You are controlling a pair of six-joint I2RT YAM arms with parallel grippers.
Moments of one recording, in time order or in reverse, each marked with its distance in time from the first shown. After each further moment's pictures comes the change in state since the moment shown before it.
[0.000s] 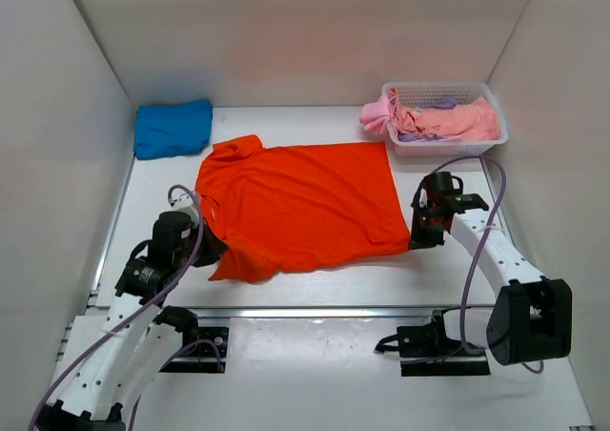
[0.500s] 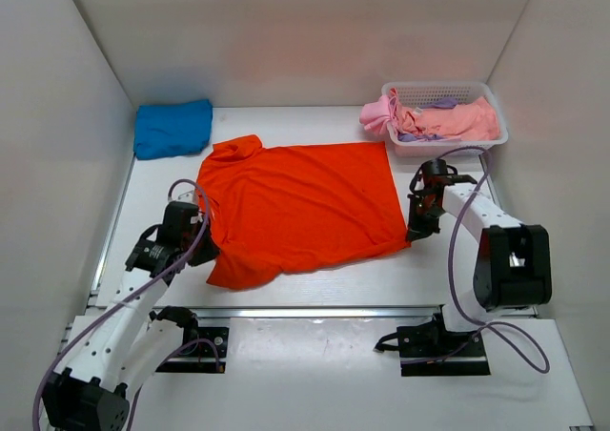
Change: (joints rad) left arm 0.033 0.139 0.009 -0.089 -0.081 -0.064; right arm -0.069 0.260 0.082 0.043 -0.050 -0.053
